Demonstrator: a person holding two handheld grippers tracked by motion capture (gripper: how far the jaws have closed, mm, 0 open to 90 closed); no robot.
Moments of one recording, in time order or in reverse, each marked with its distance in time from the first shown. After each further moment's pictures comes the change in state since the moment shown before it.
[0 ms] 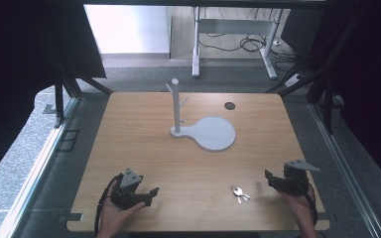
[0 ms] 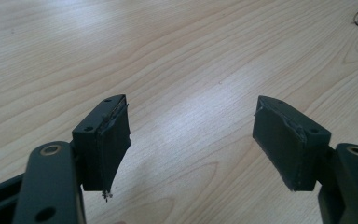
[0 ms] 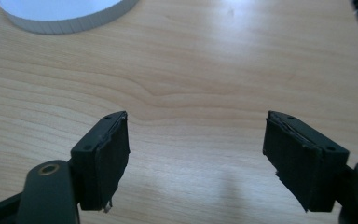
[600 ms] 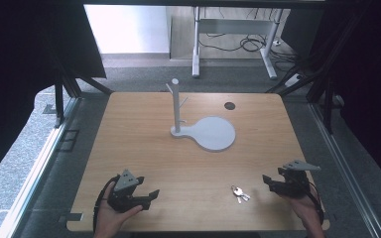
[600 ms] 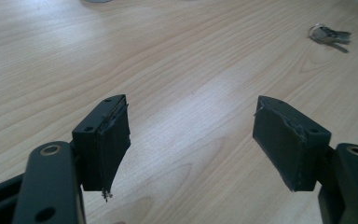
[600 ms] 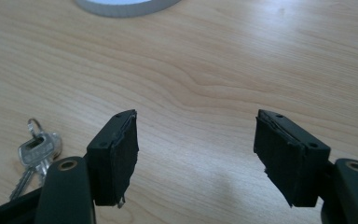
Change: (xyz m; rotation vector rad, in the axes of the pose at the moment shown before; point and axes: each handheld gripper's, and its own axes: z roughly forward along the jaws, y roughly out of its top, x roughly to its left) left arm -0.004 0.003 -0.018 -0.038 -0.075 0.026; right arm 0.006 0.007 -0.013 0.067 0.158 -0.092
